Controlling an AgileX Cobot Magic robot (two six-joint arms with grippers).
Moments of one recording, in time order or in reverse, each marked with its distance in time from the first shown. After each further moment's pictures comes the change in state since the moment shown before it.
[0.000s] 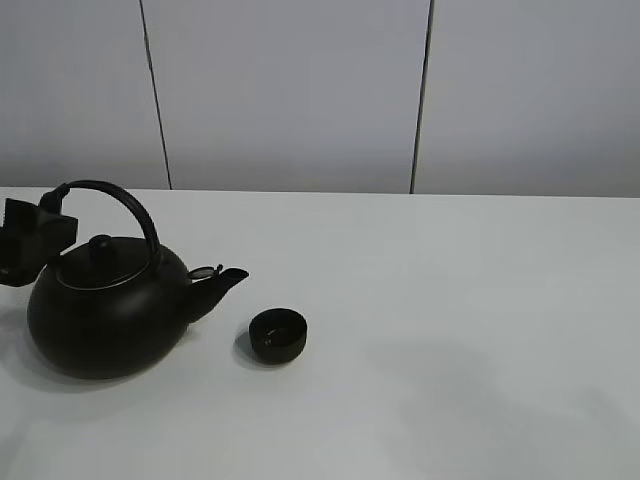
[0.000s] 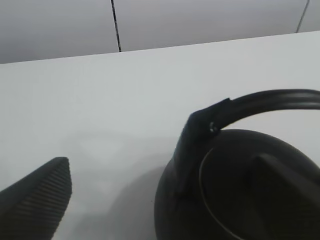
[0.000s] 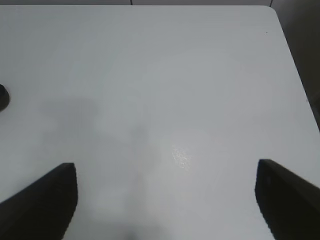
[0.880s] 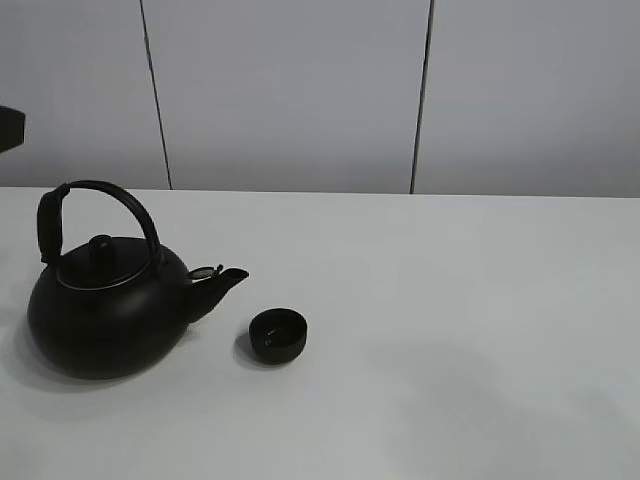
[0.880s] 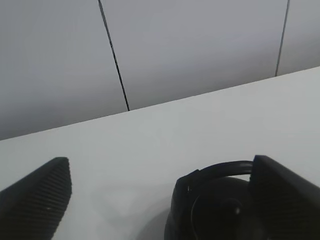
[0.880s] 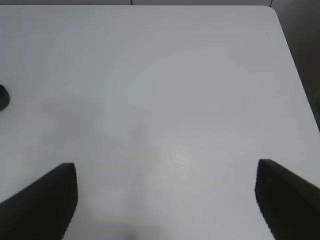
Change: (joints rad) left arm -0.039 -0.472 -0.037 -0.089 0.390 0.193; right arm 0.000 0.000 0.000 0.000 0.000 0.000
